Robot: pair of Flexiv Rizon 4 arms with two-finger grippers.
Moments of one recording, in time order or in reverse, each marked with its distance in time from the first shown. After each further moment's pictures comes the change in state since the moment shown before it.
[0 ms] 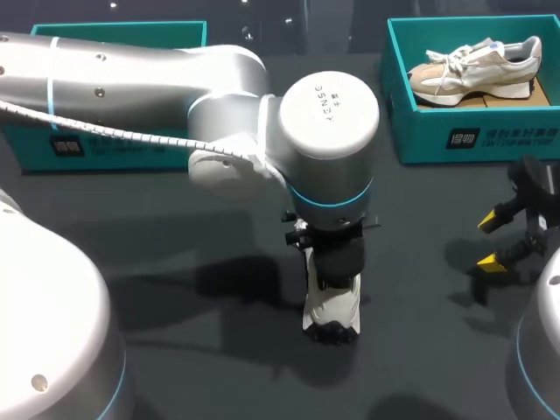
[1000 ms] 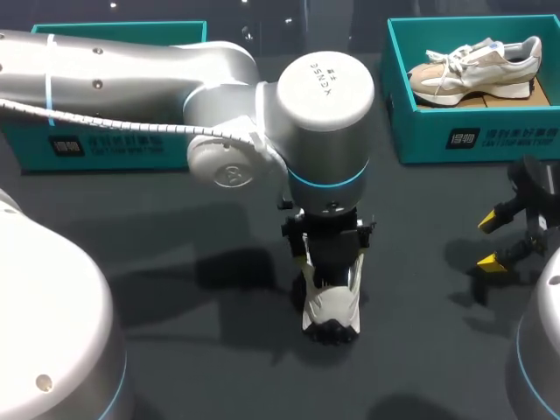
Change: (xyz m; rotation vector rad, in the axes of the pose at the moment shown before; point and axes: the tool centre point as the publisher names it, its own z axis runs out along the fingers) left arm 0.005 0.003 0.002 0.080 0.028 0.064; right arm 0.000 0.000 0.000 0.000 0.000 0.000
